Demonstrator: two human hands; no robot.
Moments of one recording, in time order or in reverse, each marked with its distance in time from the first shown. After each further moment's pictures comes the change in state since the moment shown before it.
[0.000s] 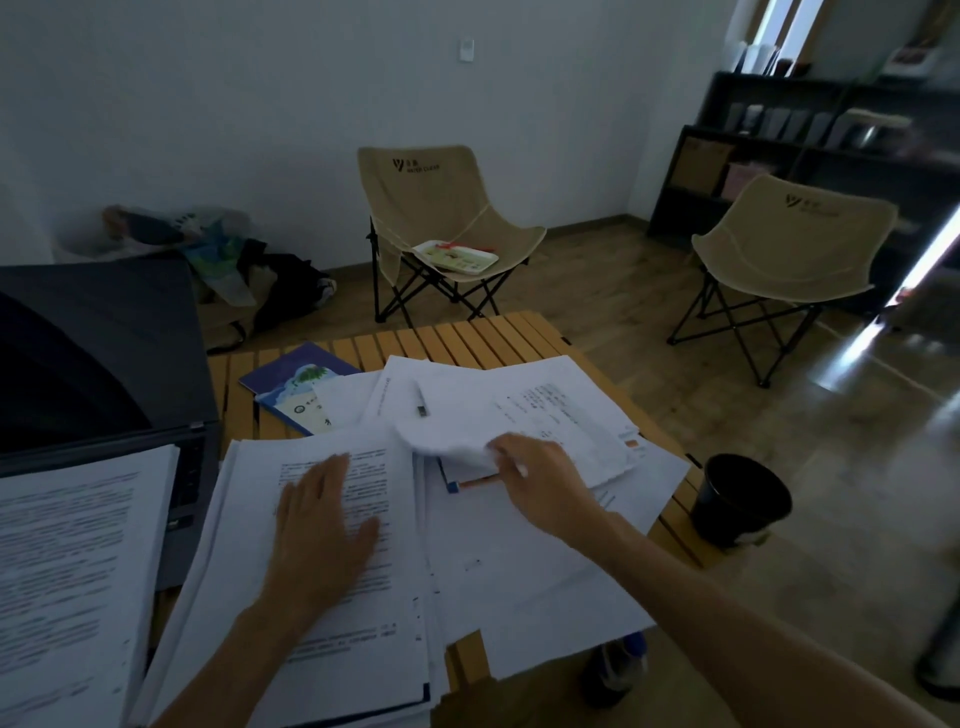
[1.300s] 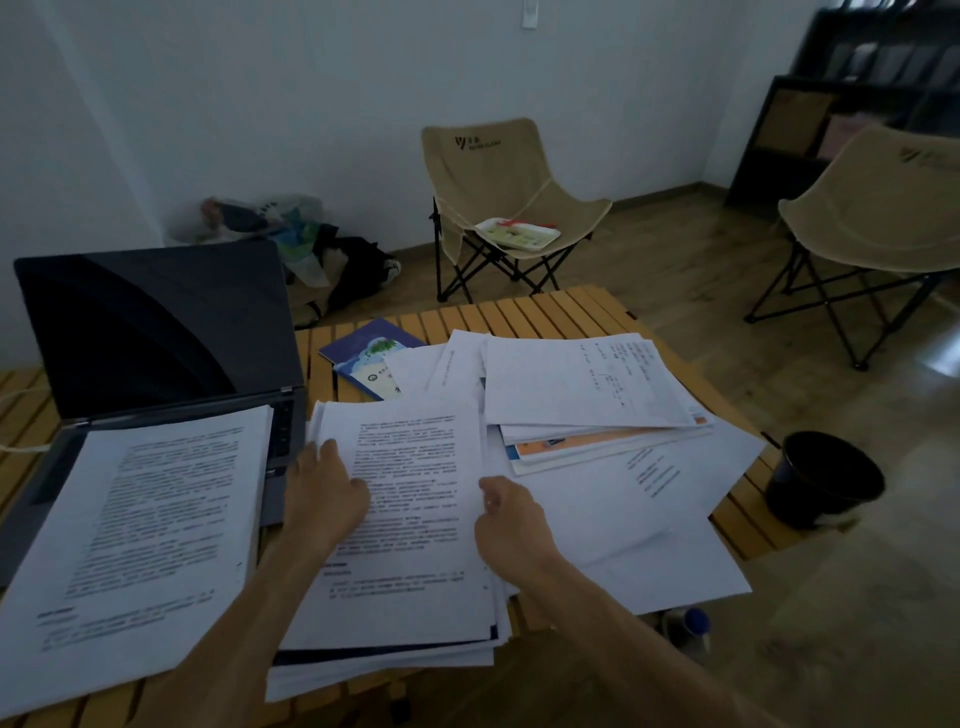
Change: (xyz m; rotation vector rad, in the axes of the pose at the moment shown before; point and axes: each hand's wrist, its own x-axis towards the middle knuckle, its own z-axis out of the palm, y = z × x) left_hand 0.004 -0.043 -0.047 0.068 -0.161 -0.383; right_hand -0.052 -0.103 0.054 0.506 -0.291 0.549
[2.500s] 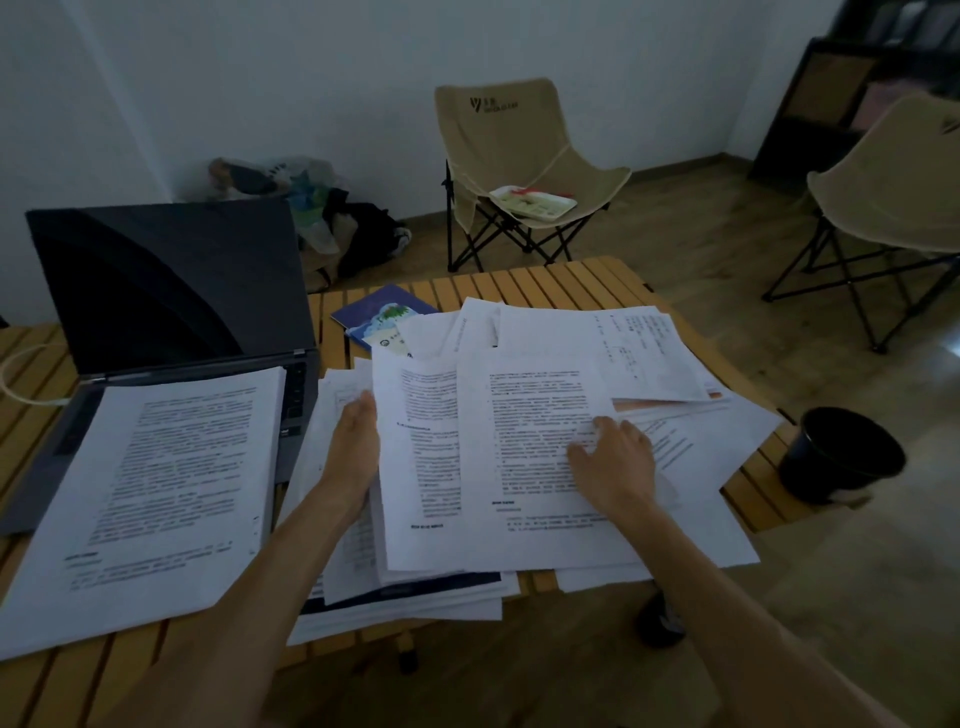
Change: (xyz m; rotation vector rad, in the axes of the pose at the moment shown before) left_hand -0.015 0.028 0.007 -1.016 -0.051 -0.087; right_hand 0.039 0.048 -0.062 -0.449 0.360 0.079
